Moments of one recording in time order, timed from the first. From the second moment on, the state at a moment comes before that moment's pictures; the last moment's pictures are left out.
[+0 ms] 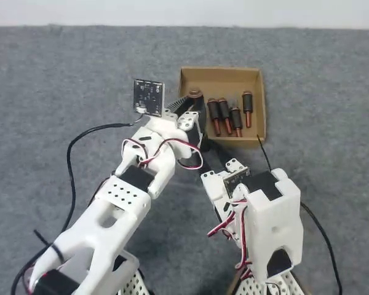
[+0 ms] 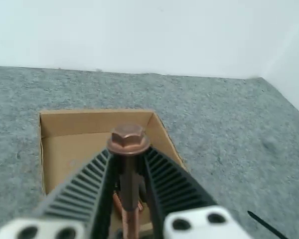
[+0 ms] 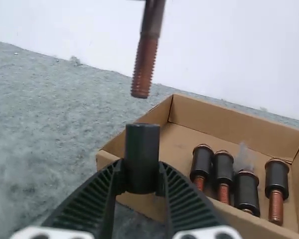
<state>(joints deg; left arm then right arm) 21.8 -31.1 59.0 2.3 23.9 -28.2 29.3 82.5 -99.3 4.8</state>
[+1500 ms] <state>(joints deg) 1.4 -34.2 60.4 38.5 27.6 -27.3 8.4 94.3 -85.2 10.2</state>
